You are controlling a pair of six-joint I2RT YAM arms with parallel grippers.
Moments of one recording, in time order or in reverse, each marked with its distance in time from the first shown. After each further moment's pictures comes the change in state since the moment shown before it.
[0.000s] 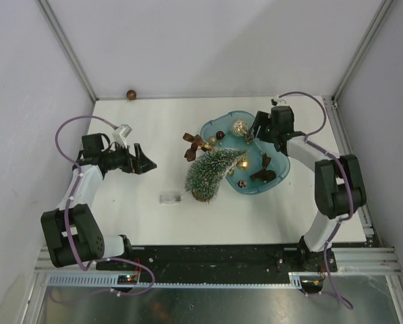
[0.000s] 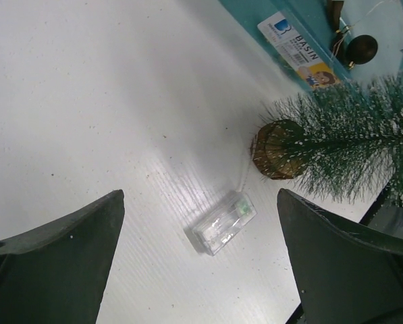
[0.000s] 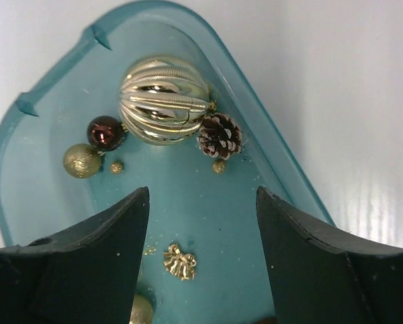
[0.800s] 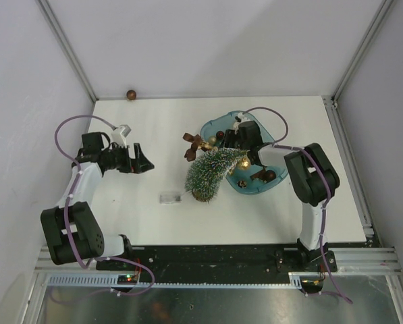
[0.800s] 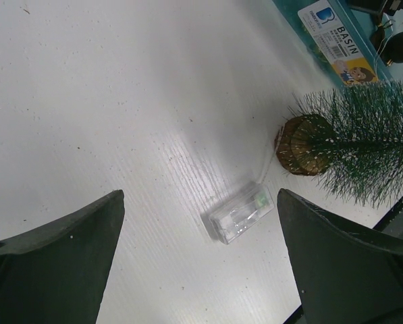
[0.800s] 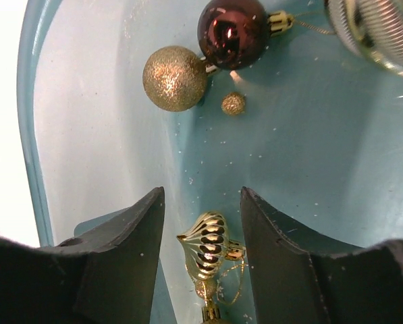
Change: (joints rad) left arm 0.001 0.023 0.035 -0.077 -0.121 0.009; right arm 0.220 0.249 -0.005 0.212 -0.158 0.106
